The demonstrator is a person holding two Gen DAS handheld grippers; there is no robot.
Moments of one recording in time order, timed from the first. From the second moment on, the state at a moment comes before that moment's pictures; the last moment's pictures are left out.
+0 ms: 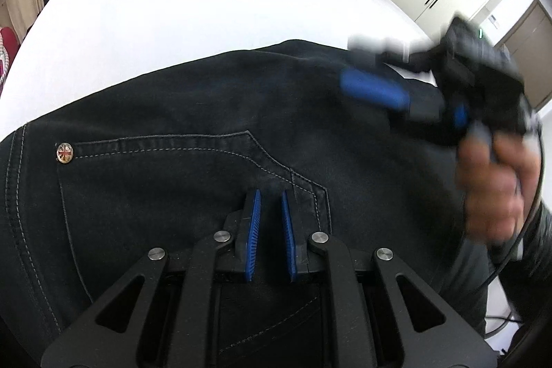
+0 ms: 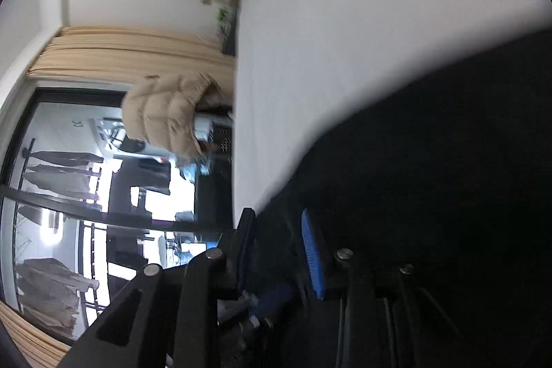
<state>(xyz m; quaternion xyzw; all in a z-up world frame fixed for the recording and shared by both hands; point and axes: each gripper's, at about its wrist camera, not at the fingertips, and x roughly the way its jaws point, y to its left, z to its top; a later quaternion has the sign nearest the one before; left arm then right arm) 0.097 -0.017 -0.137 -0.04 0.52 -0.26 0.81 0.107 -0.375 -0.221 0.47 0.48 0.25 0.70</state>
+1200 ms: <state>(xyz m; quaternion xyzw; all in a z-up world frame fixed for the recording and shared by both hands) 0.098 -0.172 -0.119 -0.05 0.51 -0.37 0.78 0.018 -0.531 -0.241 0.55 0.38 0.12 0.73</state>
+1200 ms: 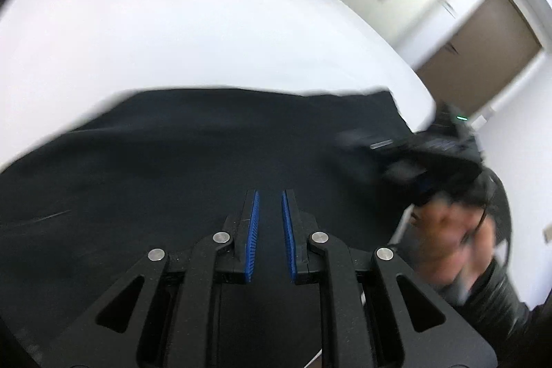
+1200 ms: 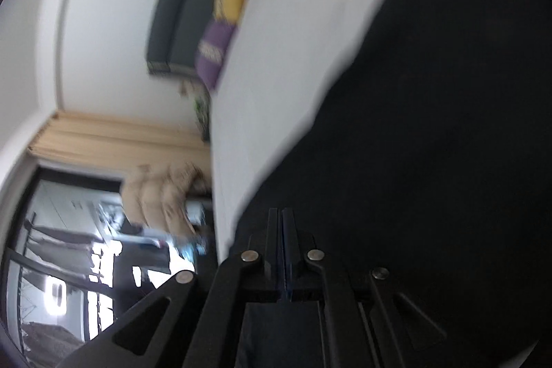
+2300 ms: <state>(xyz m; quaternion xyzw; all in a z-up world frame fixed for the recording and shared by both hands) 0.066 0.149 -0.117 -0.11 0.45 -0.19 0.87 -0.074 -0.663 -0.200 0.55 0.25 -0.07 0.79</state>
